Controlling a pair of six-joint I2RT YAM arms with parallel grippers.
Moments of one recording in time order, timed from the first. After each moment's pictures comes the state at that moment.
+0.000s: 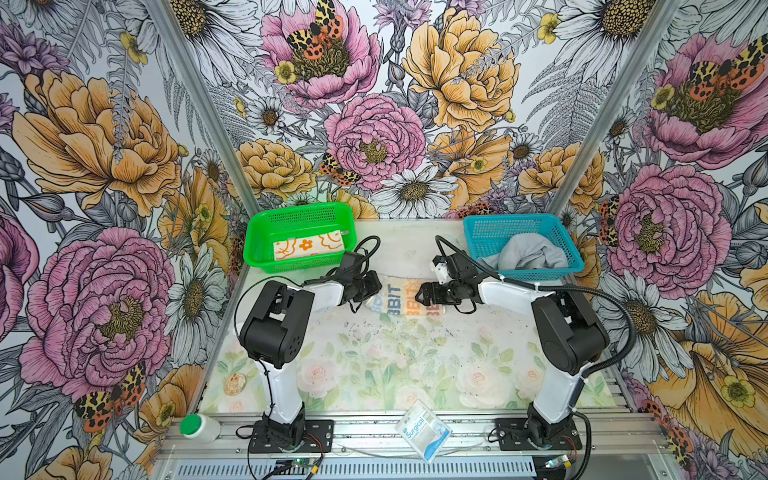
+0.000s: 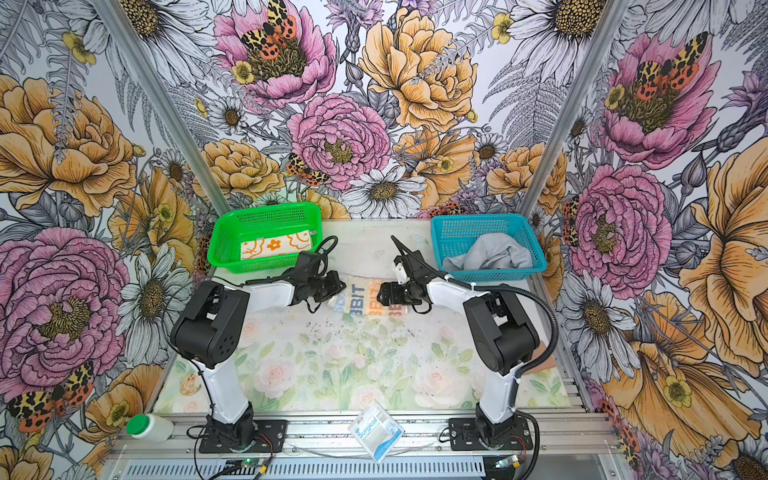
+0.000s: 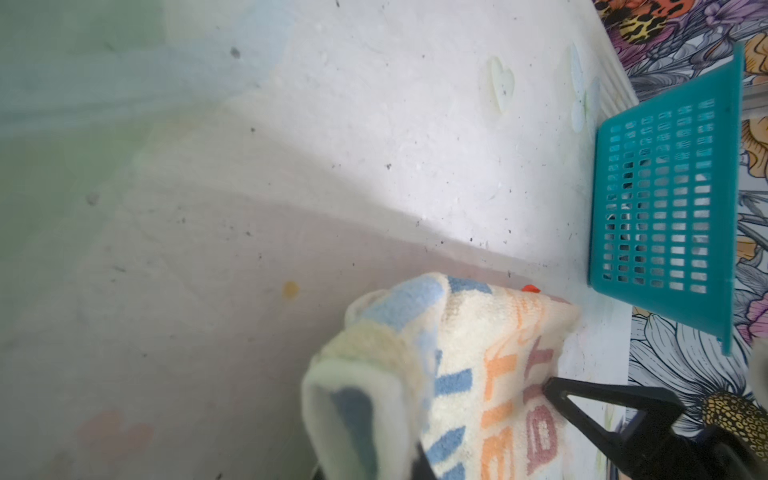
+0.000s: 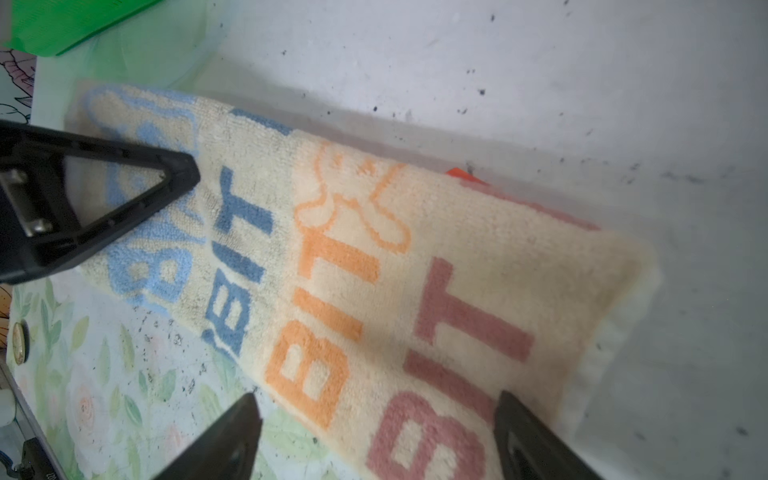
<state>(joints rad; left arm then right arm) -0.34 1.88 1.08 -0.04 0.29 -0.73 0.45 1.80 1.11 -0.29 -0.36 0.33</state>
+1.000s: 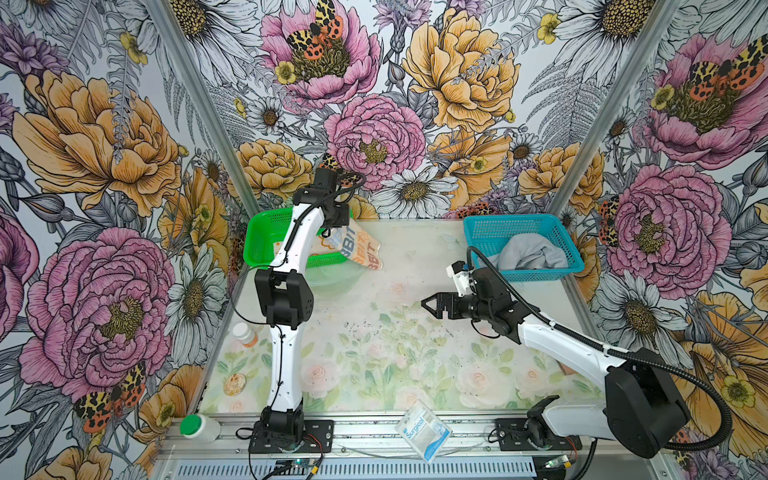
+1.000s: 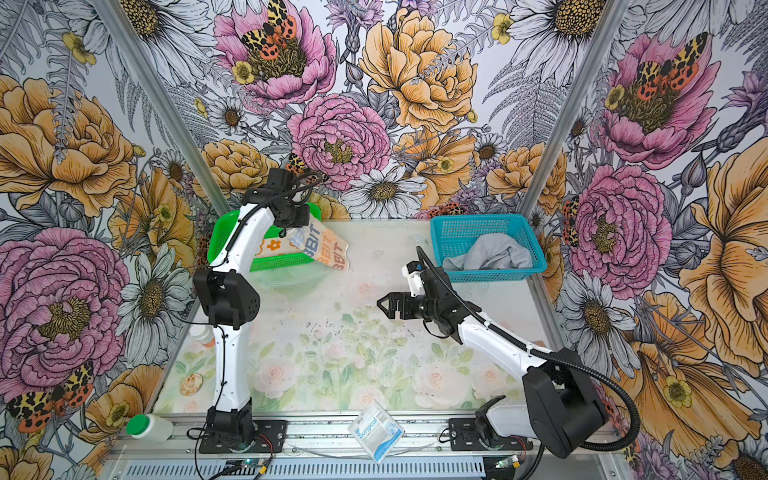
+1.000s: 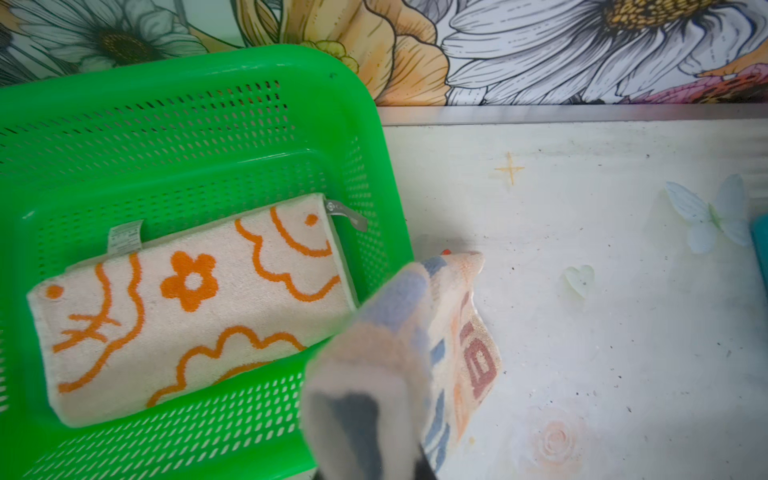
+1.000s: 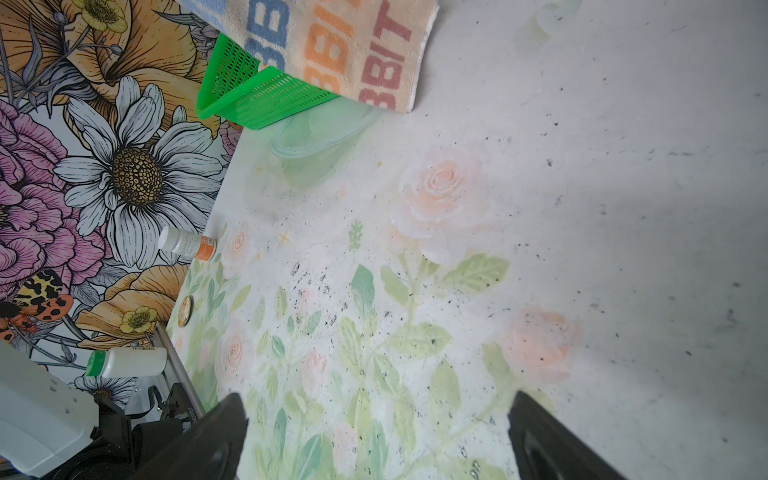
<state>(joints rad) -0.13 2.31 2.47 -1.09 0.00 -0.11 0.49 1.32 0.75 -0.10 -0.43 0.49</state>
